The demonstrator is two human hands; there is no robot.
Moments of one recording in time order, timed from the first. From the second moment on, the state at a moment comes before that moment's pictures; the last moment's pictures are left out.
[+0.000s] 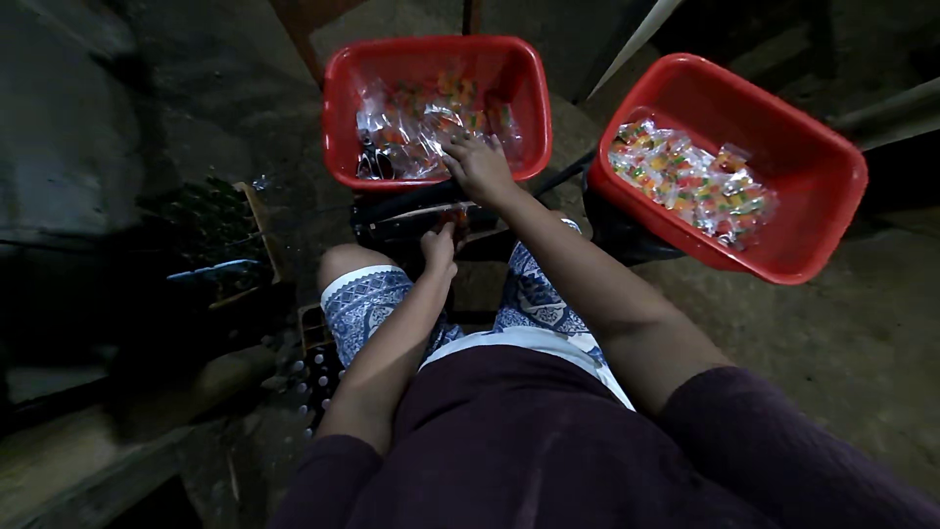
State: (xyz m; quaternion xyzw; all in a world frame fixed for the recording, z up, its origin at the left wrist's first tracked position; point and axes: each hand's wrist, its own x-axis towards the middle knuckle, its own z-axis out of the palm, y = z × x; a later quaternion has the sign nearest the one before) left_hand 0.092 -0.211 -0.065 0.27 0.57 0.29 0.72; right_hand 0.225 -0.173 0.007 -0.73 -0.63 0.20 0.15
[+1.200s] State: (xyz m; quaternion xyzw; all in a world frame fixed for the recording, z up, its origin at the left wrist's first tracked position) left_hand 0.091 -0.207 -0.067 0.20 0.56 0.27 0.76; right_hand 0.227 -0.197 -0.071 -0.76 -0.60 0.11 0.20
